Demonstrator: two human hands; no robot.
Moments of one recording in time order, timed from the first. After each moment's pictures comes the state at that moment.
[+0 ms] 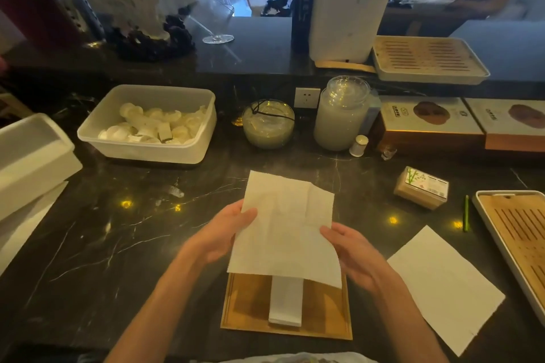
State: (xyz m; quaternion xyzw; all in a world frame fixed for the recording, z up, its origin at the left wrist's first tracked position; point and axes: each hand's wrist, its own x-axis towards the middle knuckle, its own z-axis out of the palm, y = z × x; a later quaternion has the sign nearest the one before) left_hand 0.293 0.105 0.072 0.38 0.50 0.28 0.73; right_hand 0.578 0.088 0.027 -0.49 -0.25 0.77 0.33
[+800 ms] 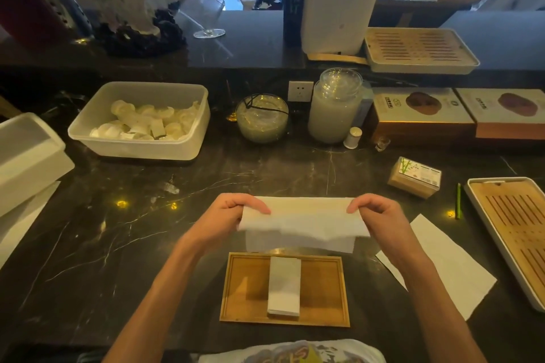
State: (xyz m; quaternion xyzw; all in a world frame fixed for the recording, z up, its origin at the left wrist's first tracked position) left_hand 0.297 0.098 0.092 0.52 0.51 0.30 0.62; right_hand 0.606 0.085 0.086 -0.61 -0.47 0.51 0.39
